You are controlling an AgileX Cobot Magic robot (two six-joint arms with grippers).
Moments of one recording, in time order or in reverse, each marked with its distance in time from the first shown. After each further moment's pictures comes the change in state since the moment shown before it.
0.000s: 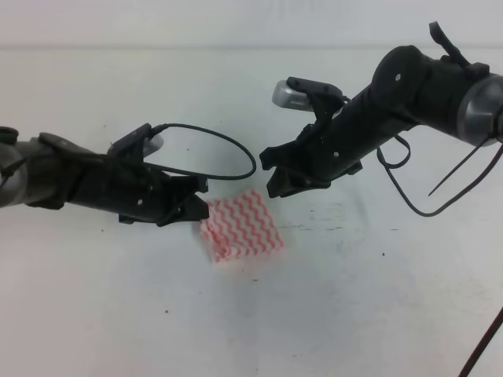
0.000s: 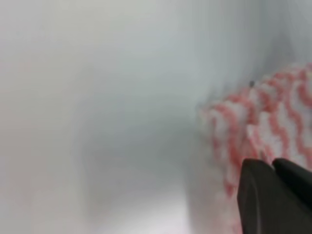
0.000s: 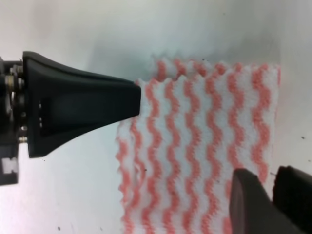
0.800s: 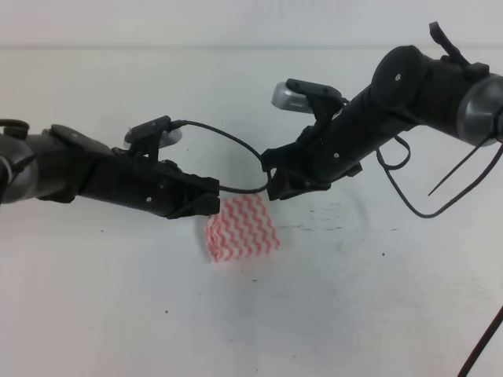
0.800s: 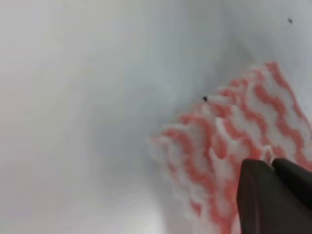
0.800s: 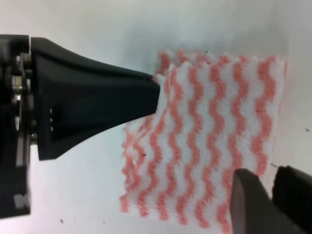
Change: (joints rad) left arm -0.022 0.000 -0.032 -0.001 -0.008 0.148; right arm 0.000 -0.004 -0.001 0.006 0.017 -0.001
